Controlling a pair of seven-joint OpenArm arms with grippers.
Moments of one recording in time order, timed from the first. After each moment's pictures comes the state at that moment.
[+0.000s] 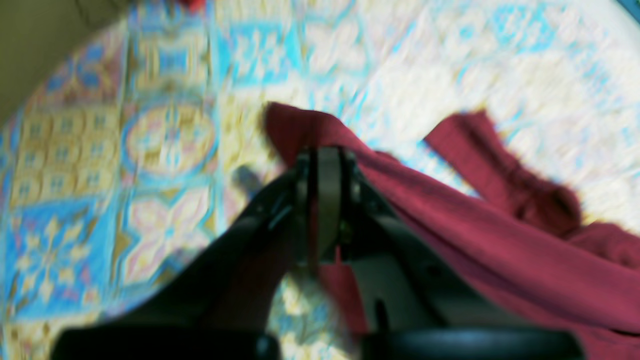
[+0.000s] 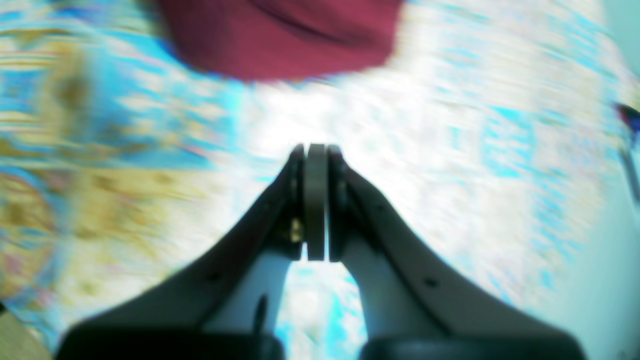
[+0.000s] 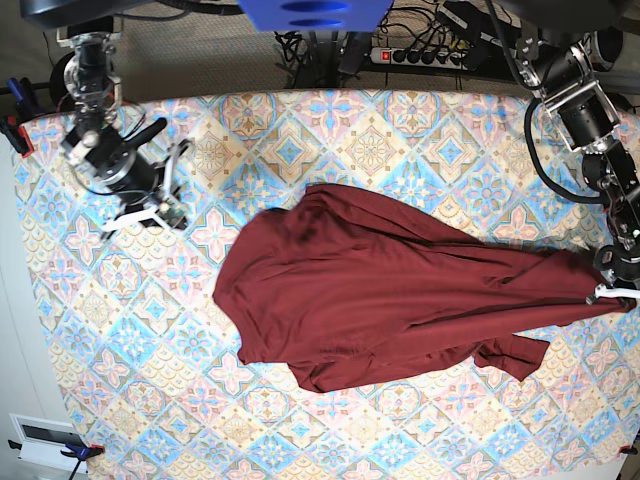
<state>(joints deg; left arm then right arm) -15.8 -25.3 -30.7 72.3 -20.2 -0.7 33.9 -14.4 27.0 8.0 111.6 1.5 42.8 -33.1</state>
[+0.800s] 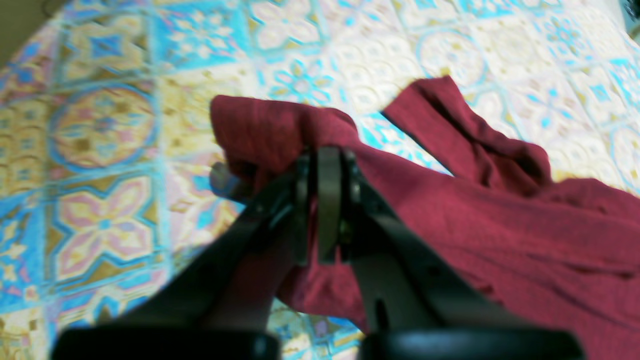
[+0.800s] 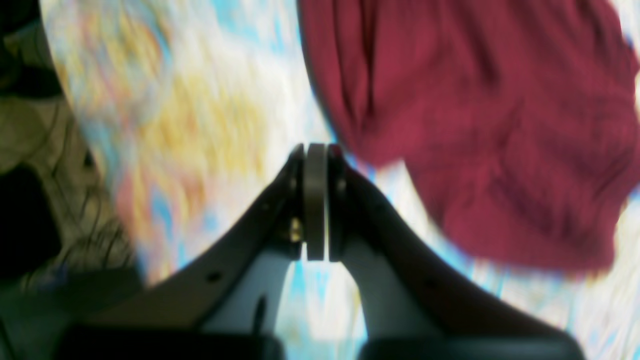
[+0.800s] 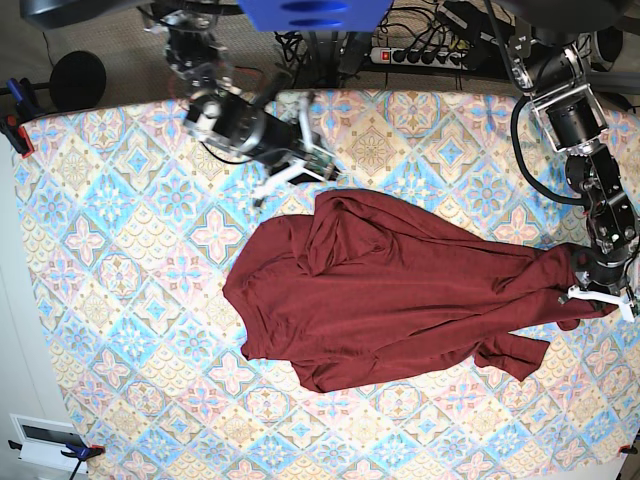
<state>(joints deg) -15.1 -23.0 -26.2 72.3 -20.2 -0.9 34.4 -13.8 6.3 -18.9 111.9 -10.4 43.5 -33.5</state>
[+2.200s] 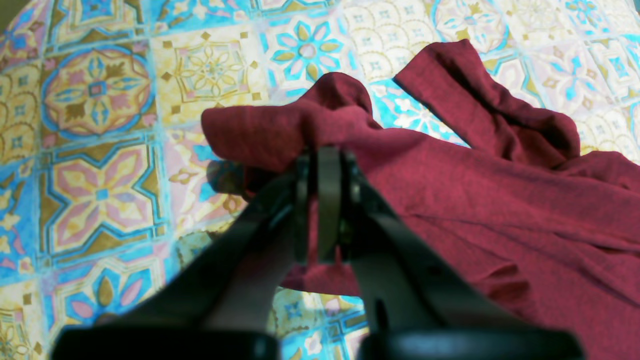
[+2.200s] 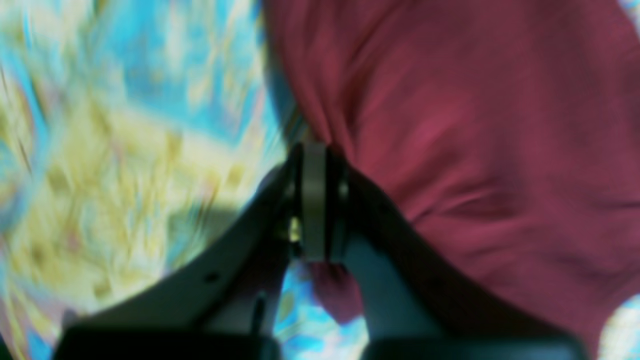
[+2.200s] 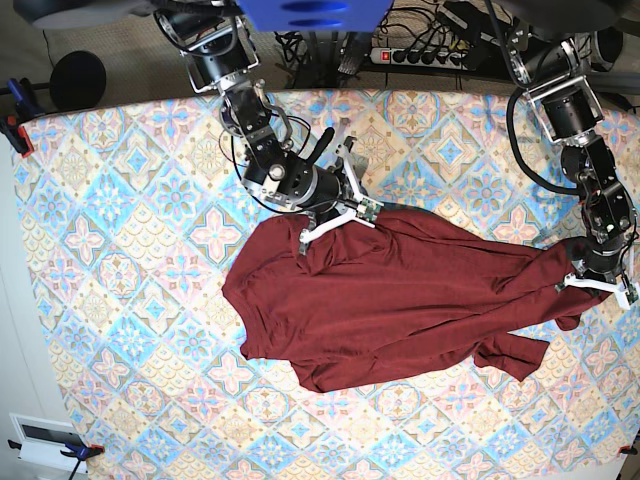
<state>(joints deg) -12.8 -22.3 -26.5 72.3 -20.1 -0.7 34.0 -0.5 -2.2 -23.4 92.7 -18.6 42.3 -32.1</state>
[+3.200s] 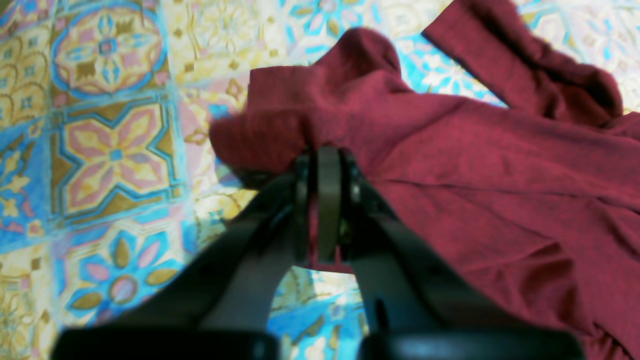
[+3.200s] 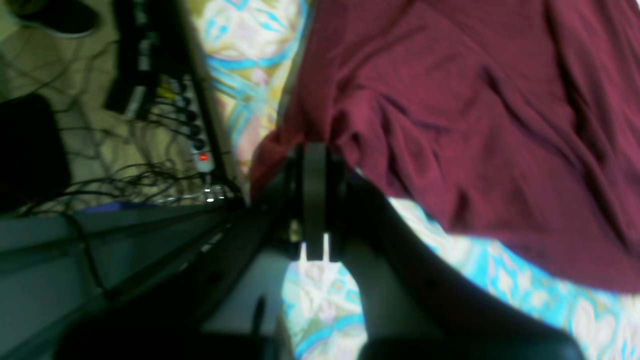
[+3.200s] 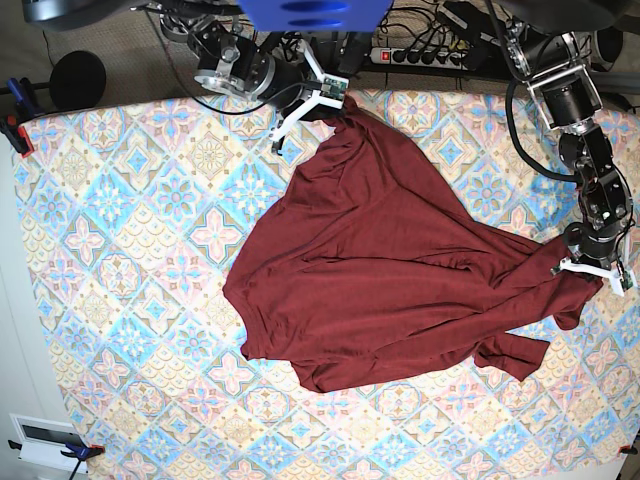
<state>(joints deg) -9.3 -22.5 -26.2 72.6 -20.2 -1.2 34.2 -22.0 19.1 -34.7 113.6 -17.4 38.3 -29.4</state>
